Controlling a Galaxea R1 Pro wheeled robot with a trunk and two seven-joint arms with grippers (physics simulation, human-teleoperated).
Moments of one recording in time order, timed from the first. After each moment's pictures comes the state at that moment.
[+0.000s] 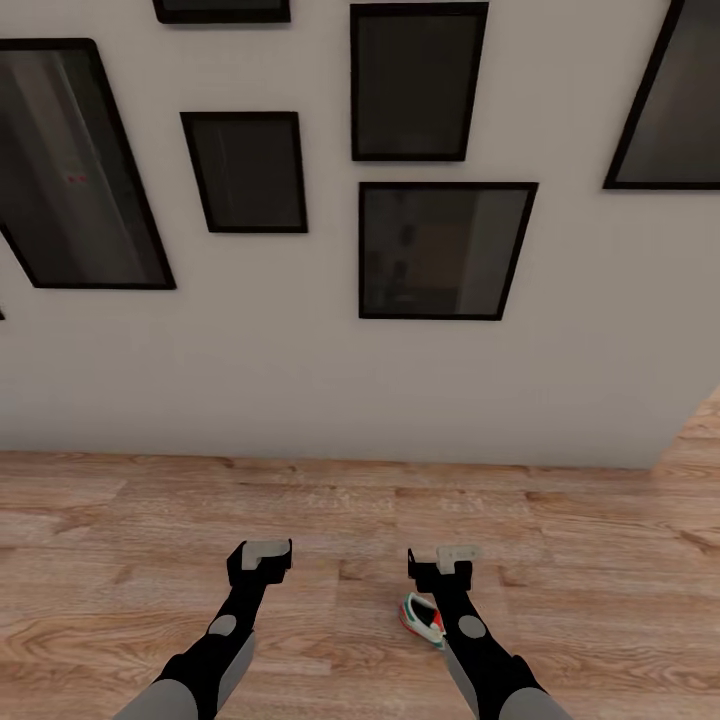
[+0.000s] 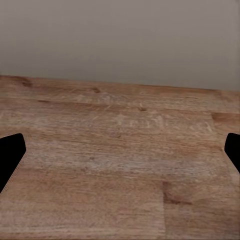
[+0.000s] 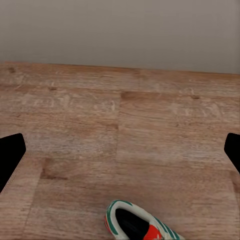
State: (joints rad) left arm -0.57 -0.08 0.02 -0.34 -0.03 -0.43 0.07; right arm -0.54 0.16 -0.11 -0.40 0.23 -0.32 -0.10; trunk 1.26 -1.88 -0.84
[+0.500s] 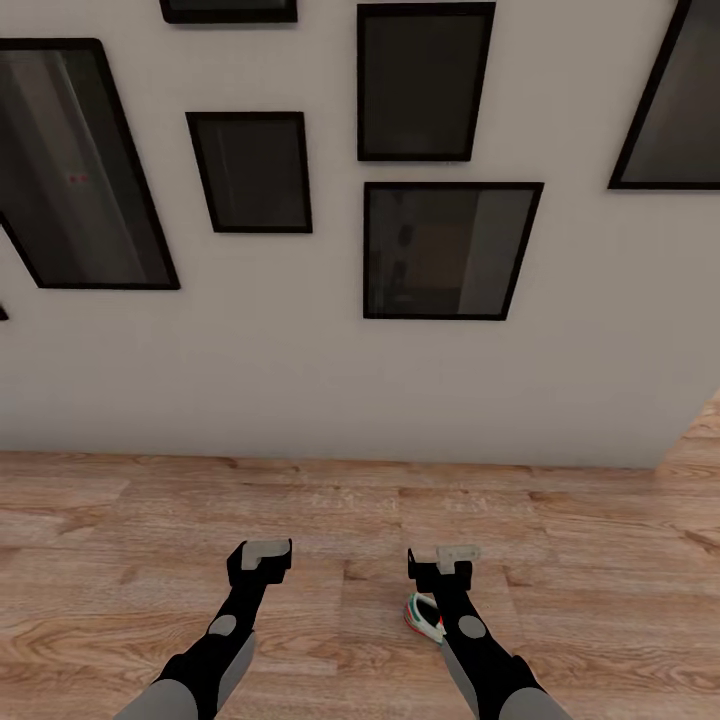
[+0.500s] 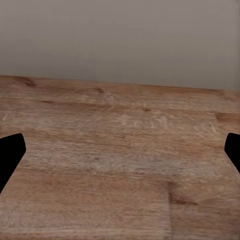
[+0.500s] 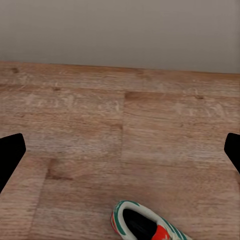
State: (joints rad) left arm -0.57 -0.08 0.02 -0.34 -0.03 -0.43 0.07; right arm -0.54 0.16 -0.11 -0.40 0.23 -0.32 -0.10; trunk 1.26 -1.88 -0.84
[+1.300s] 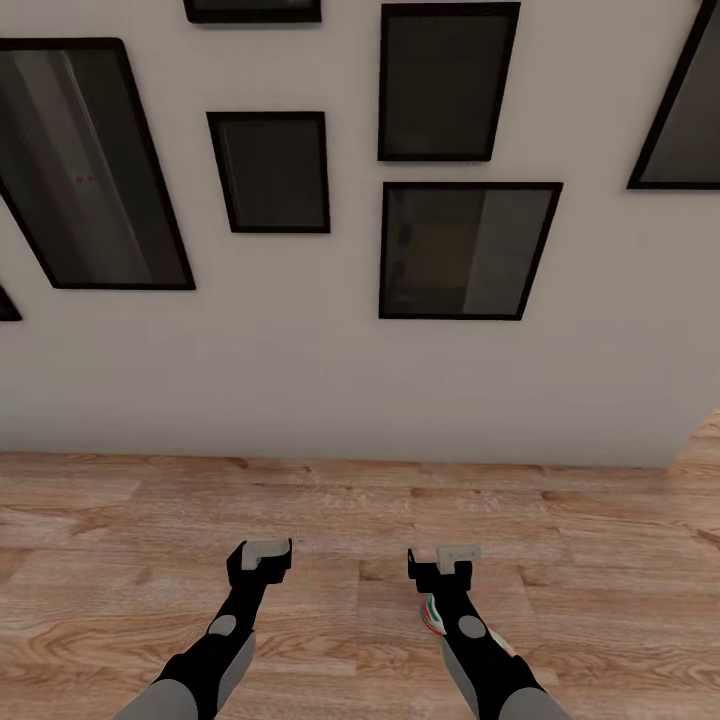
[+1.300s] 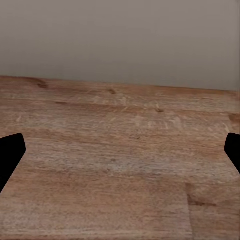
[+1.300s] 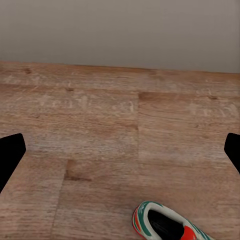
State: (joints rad) left arm -0.57 -0.08 0.02 -0.34 -0.03 -0.43 0.07; right arm -0.54 0.16 -0.11 -0.40 0.23 -0.32 -0.10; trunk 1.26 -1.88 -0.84
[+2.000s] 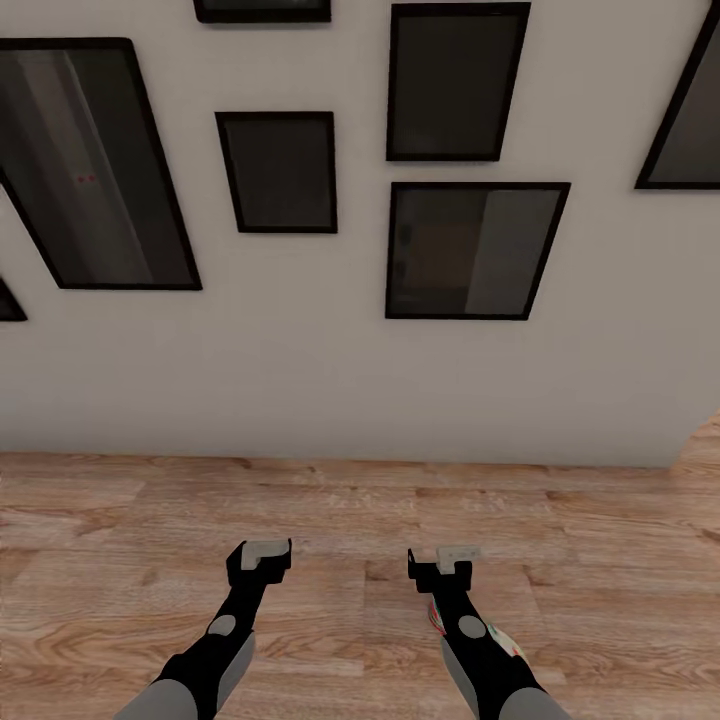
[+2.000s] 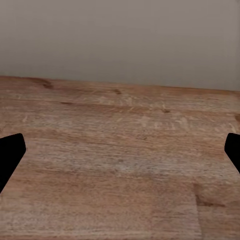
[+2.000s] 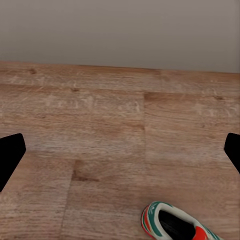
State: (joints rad) left arm -0.57 -0.08 0.02 -0.34 -0.03 -0.43 0.07; right arm -0.54 0.16 -0.11 -0.40 0.23 -0.32 -0.10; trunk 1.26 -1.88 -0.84
